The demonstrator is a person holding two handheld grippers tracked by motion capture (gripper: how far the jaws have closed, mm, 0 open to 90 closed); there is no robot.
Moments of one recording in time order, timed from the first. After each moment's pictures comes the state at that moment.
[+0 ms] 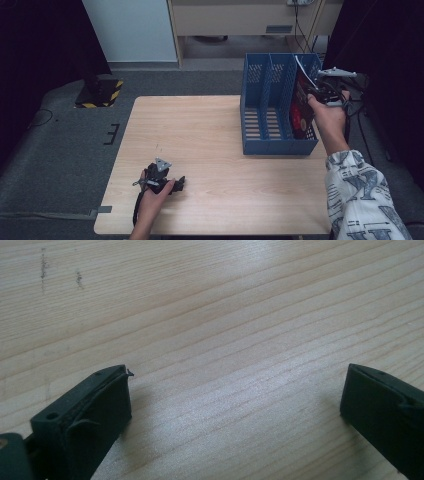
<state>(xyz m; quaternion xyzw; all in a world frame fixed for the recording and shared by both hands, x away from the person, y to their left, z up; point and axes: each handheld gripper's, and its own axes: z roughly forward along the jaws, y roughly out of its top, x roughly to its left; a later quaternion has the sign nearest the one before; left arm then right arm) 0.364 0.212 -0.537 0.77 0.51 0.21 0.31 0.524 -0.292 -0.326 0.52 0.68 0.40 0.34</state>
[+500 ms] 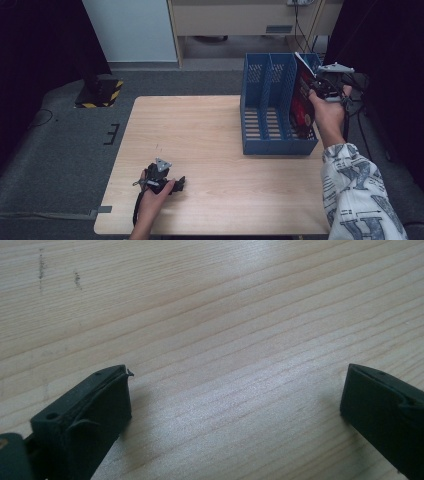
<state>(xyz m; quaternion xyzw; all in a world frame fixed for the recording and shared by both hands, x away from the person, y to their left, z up) 0.364 0.211 -0.537 0.77 0.51 0.21 0.32 0.537 -0.294 -0.321 0.52 0.66 0.36 0.39</state>
